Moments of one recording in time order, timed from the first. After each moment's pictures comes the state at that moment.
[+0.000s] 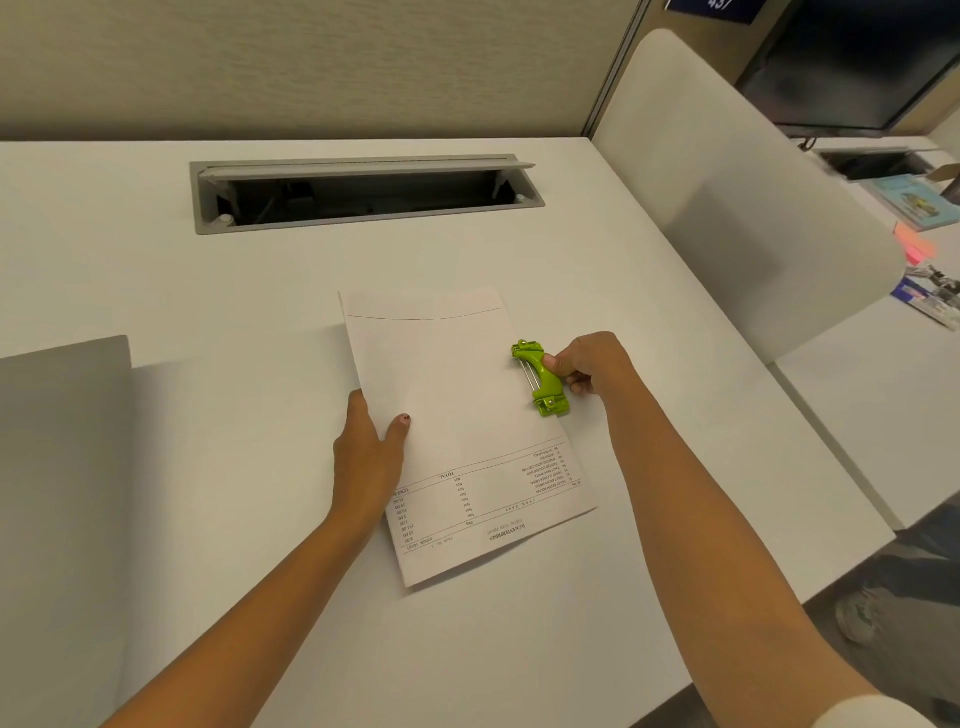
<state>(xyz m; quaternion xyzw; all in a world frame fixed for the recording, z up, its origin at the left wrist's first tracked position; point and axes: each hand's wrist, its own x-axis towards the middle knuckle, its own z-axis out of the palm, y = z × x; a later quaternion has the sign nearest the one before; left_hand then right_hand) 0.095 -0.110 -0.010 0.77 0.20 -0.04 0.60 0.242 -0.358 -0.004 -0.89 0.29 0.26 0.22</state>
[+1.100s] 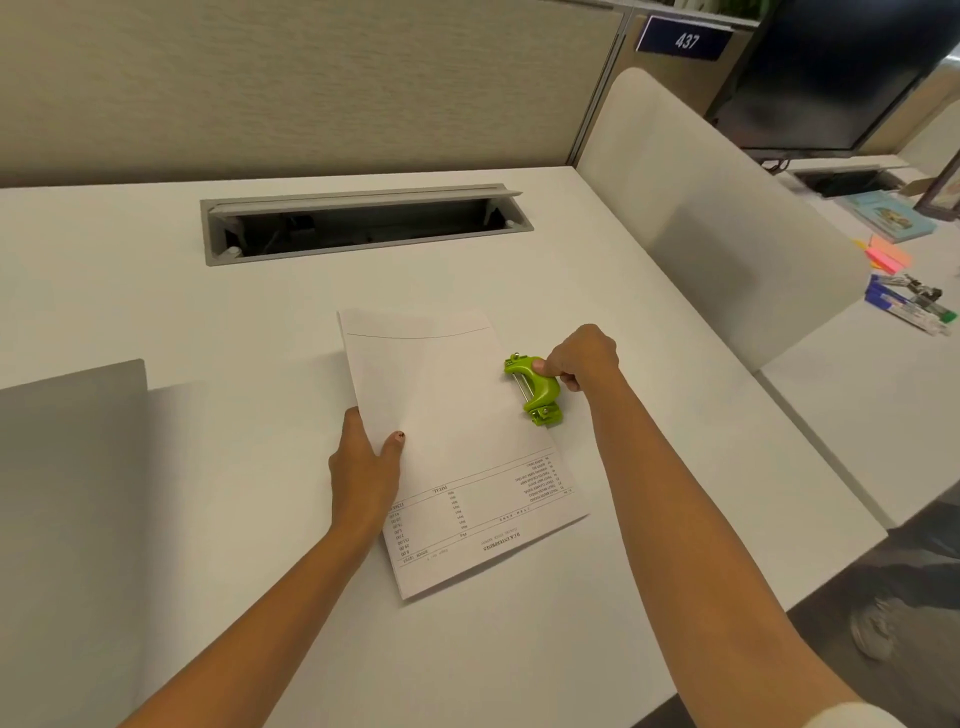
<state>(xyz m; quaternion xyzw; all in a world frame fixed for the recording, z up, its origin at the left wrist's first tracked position) 0.089 -0.108 -0.005 0.78 0.20 -0.01 0.59 0.229 -0.341 0.032 -0.92 0.30 0.14 0.22</state>
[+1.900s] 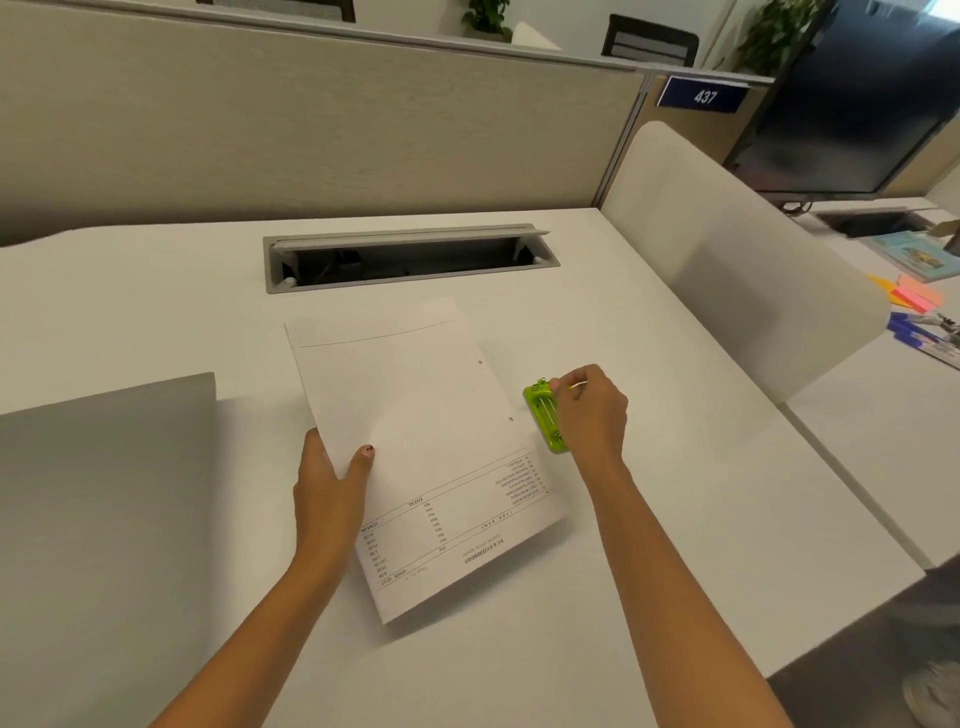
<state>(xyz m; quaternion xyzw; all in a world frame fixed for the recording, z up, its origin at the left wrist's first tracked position) 0.061 -0.053 0.012 0.73 0.23 0.07 0.64 0.144 -0.286 0.048 -0.89 0.23 -0.10 0.38</state>
